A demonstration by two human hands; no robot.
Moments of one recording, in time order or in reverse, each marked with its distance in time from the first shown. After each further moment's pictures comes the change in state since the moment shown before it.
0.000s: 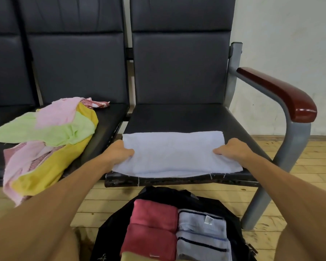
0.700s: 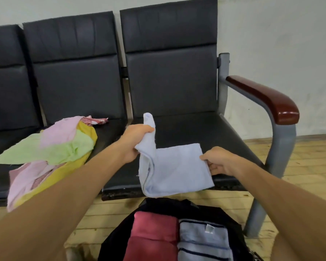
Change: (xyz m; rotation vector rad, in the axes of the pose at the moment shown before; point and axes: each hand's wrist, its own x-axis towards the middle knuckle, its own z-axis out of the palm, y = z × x) left_hand -0.060 0.115 0.002 -0.612 -0.119 0.068; right_hand -0.031 -0.017 -0.008 0.547 -0.329 0.066
